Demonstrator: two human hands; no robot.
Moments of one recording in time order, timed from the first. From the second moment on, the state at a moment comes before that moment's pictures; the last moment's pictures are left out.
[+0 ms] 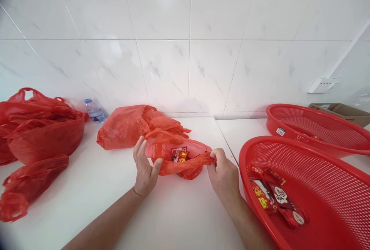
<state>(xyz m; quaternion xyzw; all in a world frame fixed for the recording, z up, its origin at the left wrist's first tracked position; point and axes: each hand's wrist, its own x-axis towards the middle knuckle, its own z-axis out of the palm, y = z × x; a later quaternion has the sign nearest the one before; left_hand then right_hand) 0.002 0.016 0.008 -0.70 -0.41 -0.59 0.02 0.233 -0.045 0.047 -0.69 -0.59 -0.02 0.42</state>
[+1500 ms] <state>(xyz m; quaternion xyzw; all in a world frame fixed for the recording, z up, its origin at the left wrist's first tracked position) -0.010 0.041 0.018 -0.31 -0.34 -0.64 -0.62 0.228 -0.055 0.057 -0.53 -0.48 -0.10 0.69</state>
